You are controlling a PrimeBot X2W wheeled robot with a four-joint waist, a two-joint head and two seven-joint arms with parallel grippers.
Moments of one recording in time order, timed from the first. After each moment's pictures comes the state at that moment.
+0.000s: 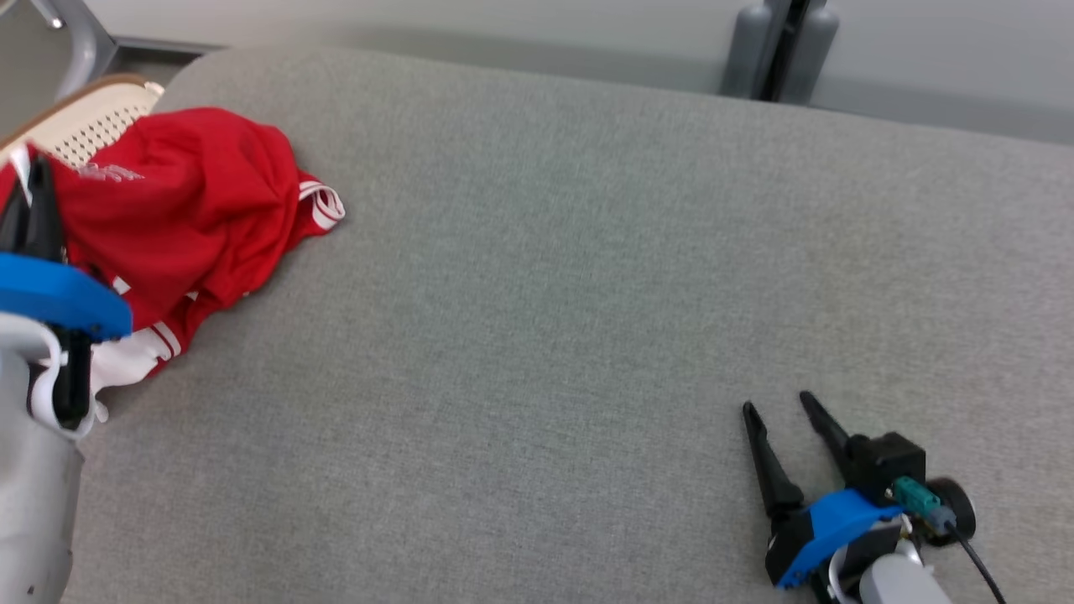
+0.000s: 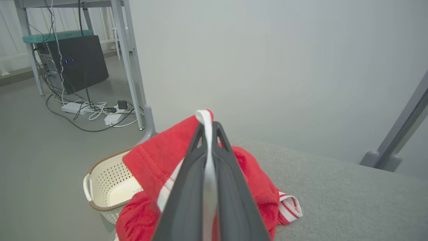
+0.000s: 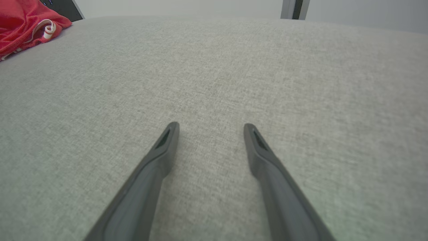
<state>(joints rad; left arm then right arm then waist) -0.72 0.44 -0.19 0.85 -0.58 -0.13 -0.24 -0.25 -0.05 0.07 0.58 0.05 0.13 -0.27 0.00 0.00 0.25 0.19</state>
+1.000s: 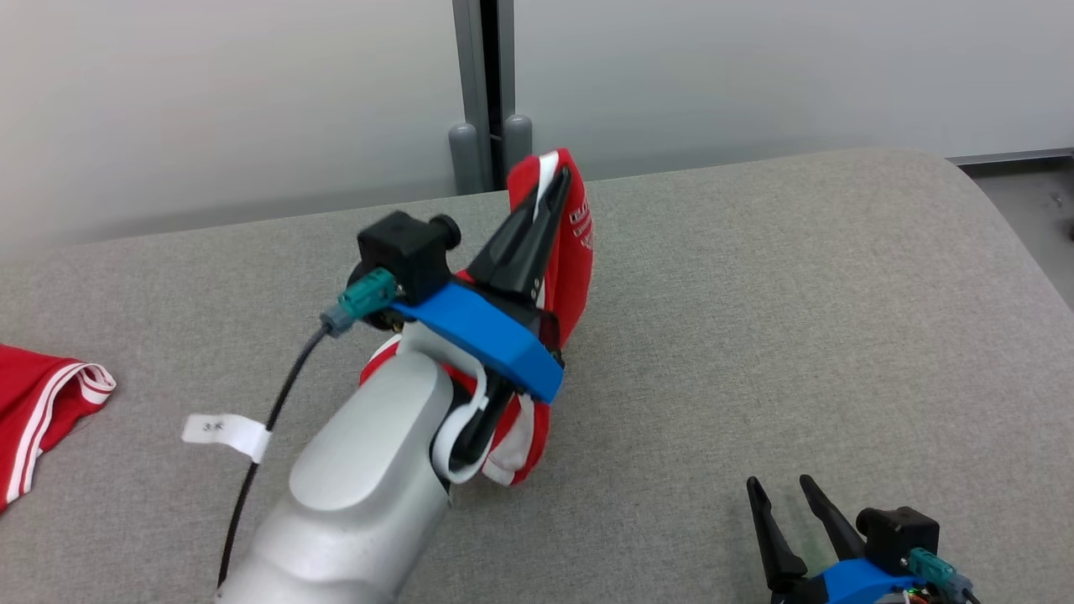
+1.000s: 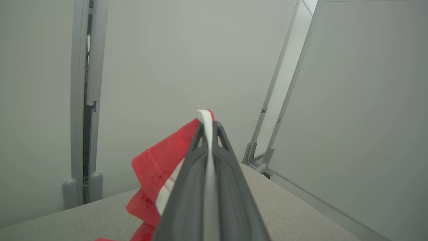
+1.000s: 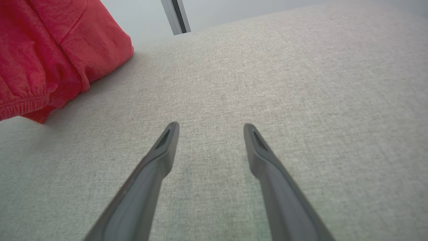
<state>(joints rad) -0.72 0.08 -0.67 0.50 -0.74 -0.13 -0.25 -0.11 -0.05 0.11 0.58 0.26 0.13 -0.26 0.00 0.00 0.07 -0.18</state>
